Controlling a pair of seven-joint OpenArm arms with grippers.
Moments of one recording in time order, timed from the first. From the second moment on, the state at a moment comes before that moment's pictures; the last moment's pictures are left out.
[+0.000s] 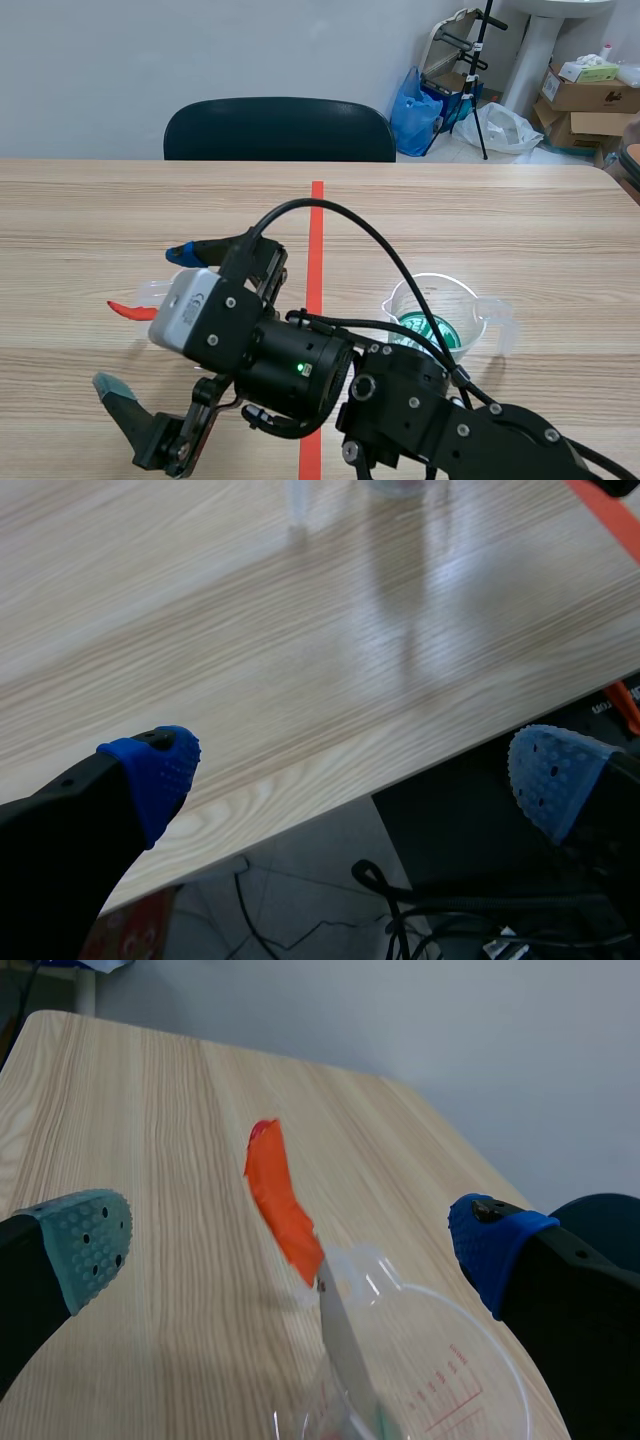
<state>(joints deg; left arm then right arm) 80.4 -17.5 -25.4 112.9 -0.7 -19.5 -25.5 5.8 10.5 -50.7 70.7 -15.3 10.8 36.5</state>
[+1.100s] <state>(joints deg) 80.4 -17.5 -25.4 112.9 -0.5 -19.5 -25.6 6.2 10.0 -50.6 70.8 -15.1 5.6 38.2</state>
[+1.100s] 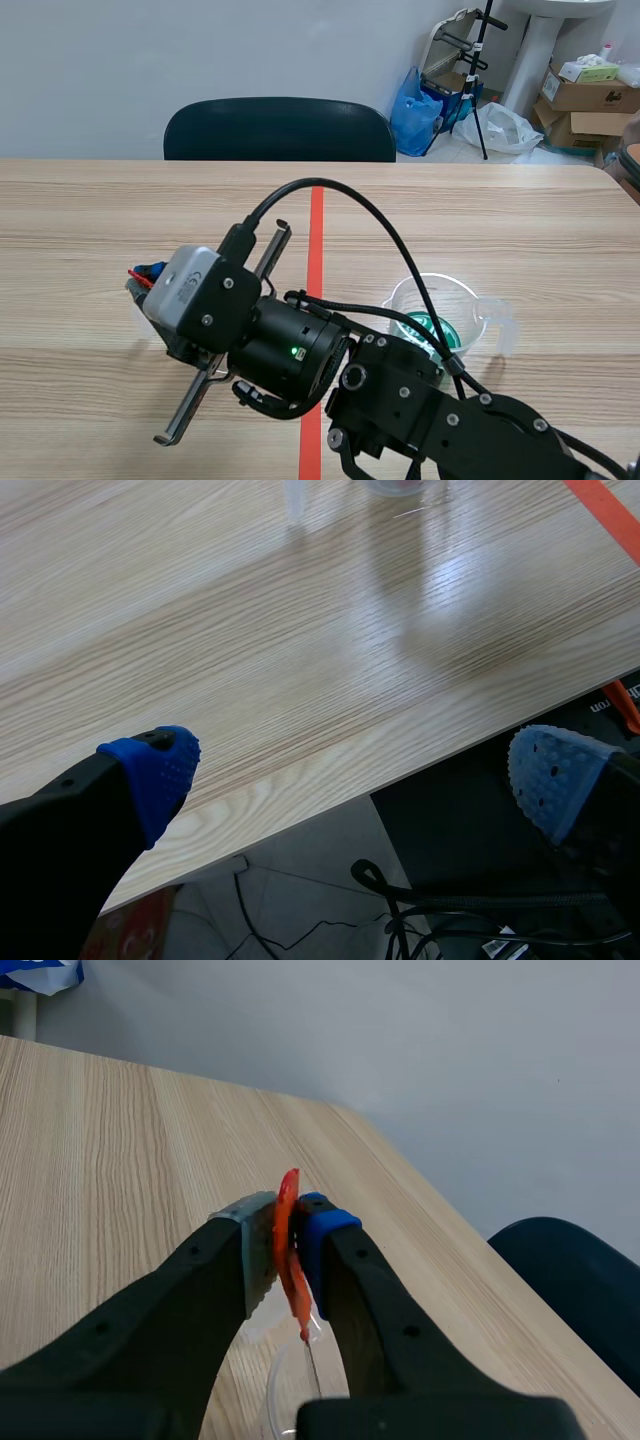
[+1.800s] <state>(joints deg) 80.4 -17.5 -25.4 112.9 -0.5 -19.9 -25.6 6.3 10.0 -50.6 76.7 -9.9 5.6 26.0</state>
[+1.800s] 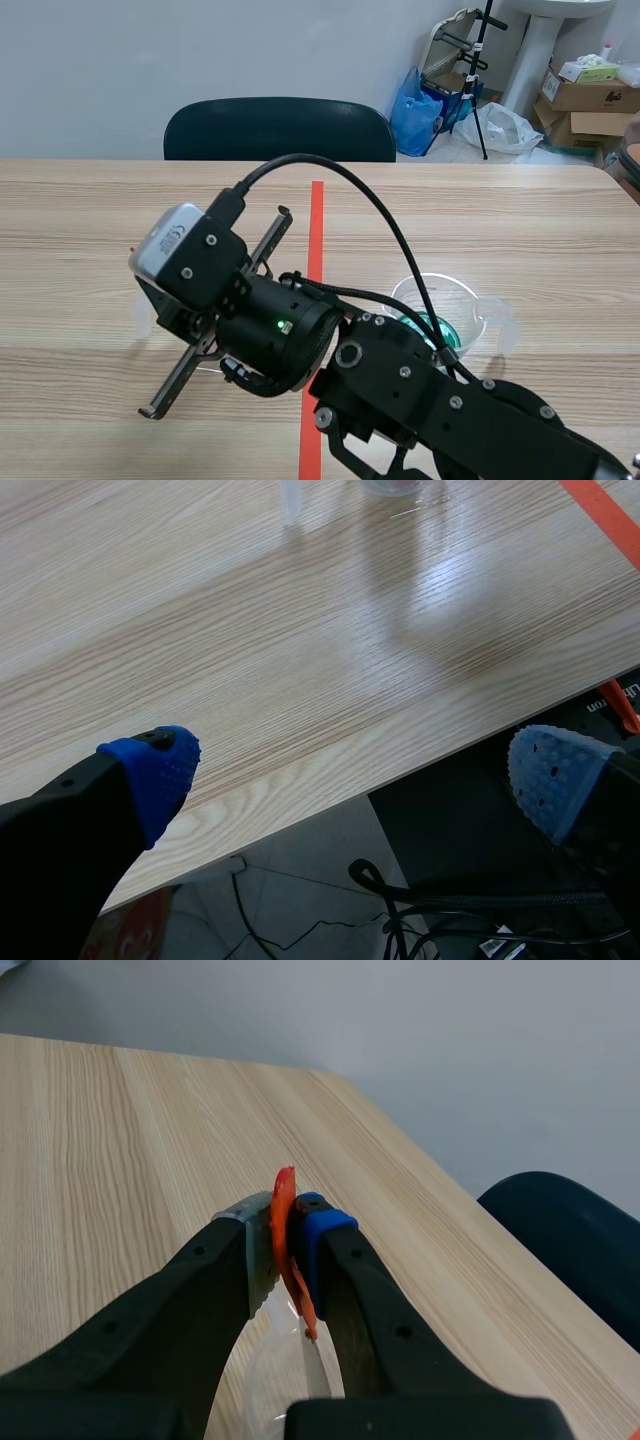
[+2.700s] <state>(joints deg) 80.4 -17.5 -25.4 112.9 -0.5 -19.9 -25.8 7.6 13.8 -44.0 100.6 3.9 10.4 3.4</state>
